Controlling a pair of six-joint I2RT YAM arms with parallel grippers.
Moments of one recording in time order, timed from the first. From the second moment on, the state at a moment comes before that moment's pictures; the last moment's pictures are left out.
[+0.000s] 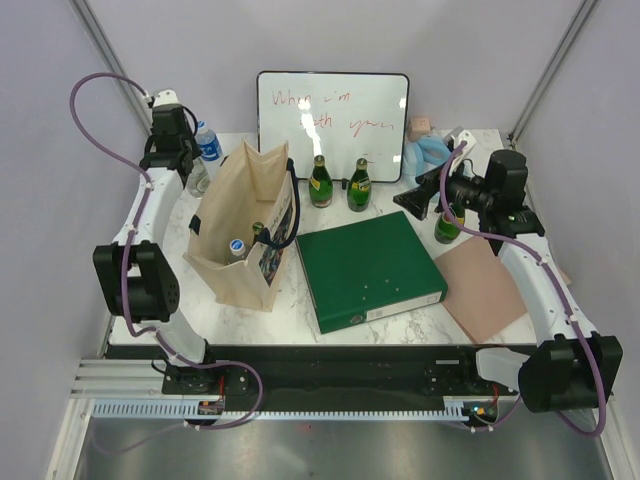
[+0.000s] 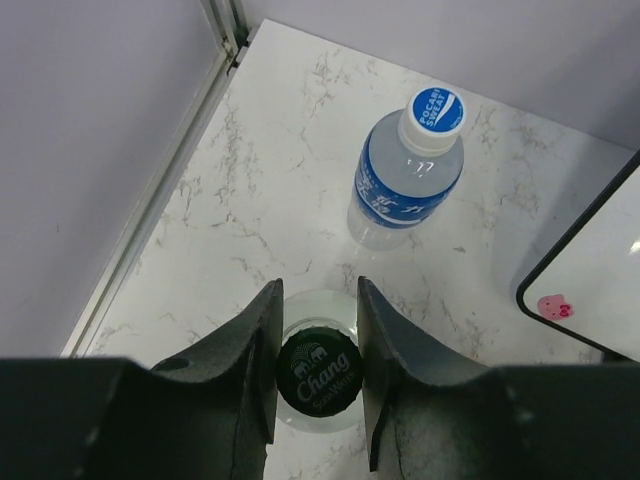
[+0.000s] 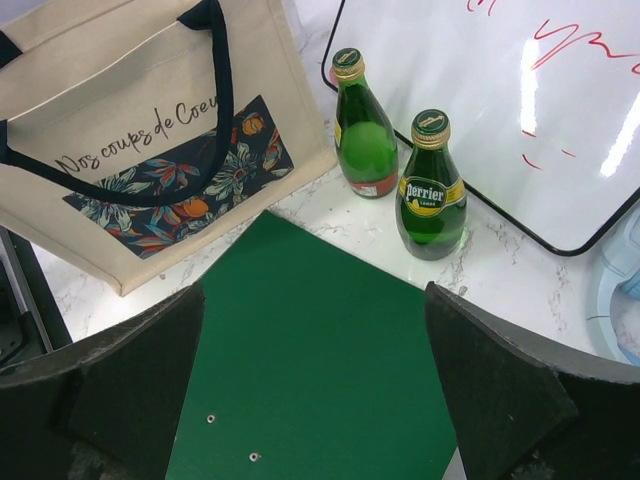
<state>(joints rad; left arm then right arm) 0.04 1.71 1.58 -0.33 -0.32 -0.17 0.06 1.20 1.05 -0.14 -0.83 0.01</state>
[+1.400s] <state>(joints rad) 0.07 1.76 1.34 -0.10 -0.32 -0.17 0.08 1.26 1.10 -0.20 -0.84 -0.04</state>
